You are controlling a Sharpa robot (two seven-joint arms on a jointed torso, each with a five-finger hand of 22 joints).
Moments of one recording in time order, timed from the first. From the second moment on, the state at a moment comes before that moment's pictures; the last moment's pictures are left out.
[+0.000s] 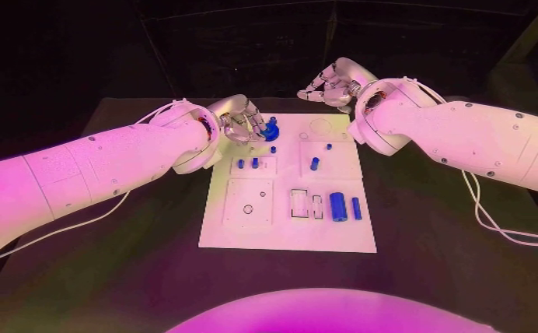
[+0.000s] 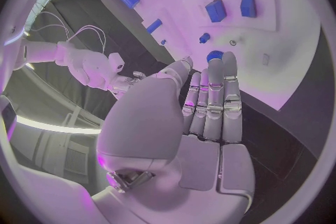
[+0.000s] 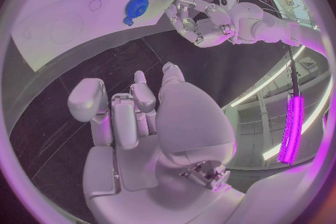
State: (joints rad) left arm 1.26 -0.56 -0.11 1.29 -1.06 -0.23 -0.10; left_hand 1.45 -0.12 0.27 0.14 0.17 0.85 0.15 0.35 0.21 0.85 0.10 0.54 0.35 1.08 0.03 0.81 0.72 0.18 1.13 0.13 0.26 0.85; right arm 1.25 -0.79 0.01 1.52 -1.15 -0.50 -0.35; right_hand 1.31 0.00 -0.22 0.29 0.45 0.98 0.13 0.20 0.07 1.29 0.05 1.17 1.16 1.47 -0.02 1.43 1.31 0.10 1.34 0.08 1.25 1.00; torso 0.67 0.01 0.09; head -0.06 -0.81
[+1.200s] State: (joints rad) left arm 1.24 -0.39 -0.13 1.11 -1.52 -0.16 -0.01; left_hand 1.46 -0.15 0.21 0.12 0.16 0.98 0.13 0.21 0.10 0.96 0.08 0.33 0.11 1.46 -0.01 1.37 1.20 0.15 1.43 0.09 0.73 1.11; right arm 1.25 -0.77 0.01 1.51 -1.15 -0.50 -0.34; right_hand 1.32 0.01 -0.22 0.29 0.46 0.98 0.13 0.21 0.07 1.29 0.04 1.17 1.16 1.47 -0.02 1.43 1.31 0.10 1.34 0.08 1.25 1.00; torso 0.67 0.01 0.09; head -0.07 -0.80
